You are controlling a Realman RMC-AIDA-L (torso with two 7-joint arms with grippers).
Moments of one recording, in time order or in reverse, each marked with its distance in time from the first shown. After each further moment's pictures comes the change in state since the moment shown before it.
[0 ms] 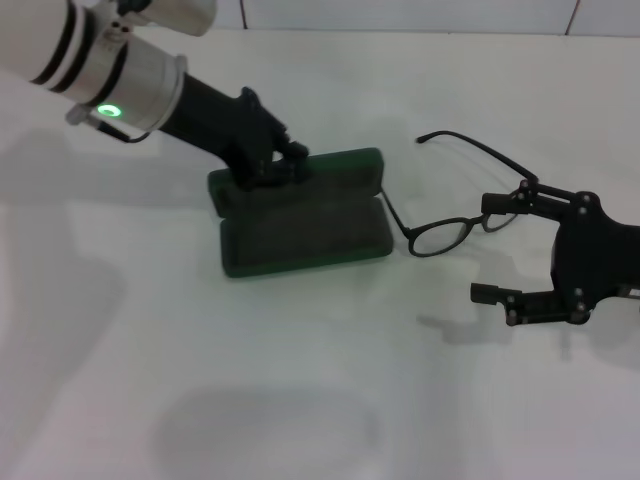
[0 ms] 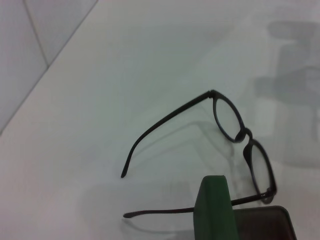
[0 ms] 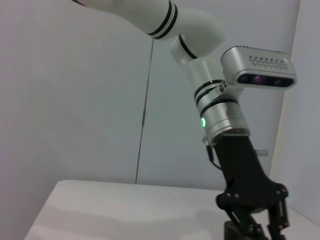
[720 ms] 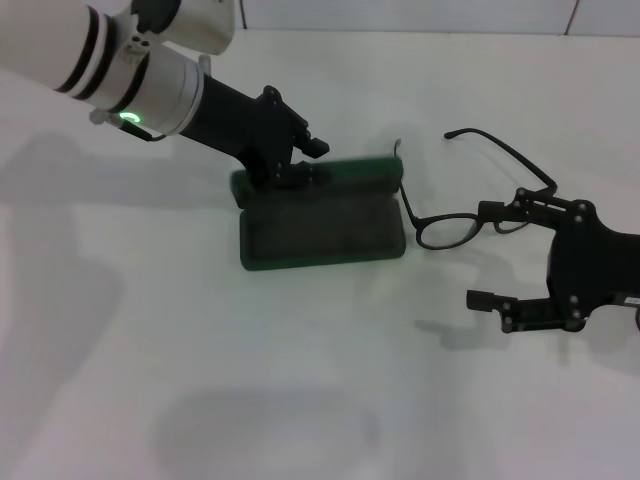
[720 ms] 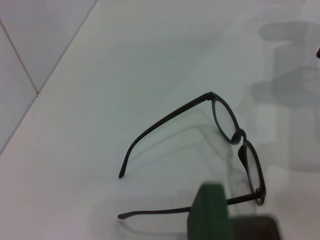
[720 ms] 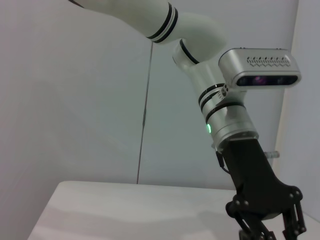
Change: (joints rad) left arm 0.011 -0.002 0.000 0.056 -0.036 -0.048 0.105; right arm -0.011 0.011 0.000 -0.001 -0.005 0.003 0.002
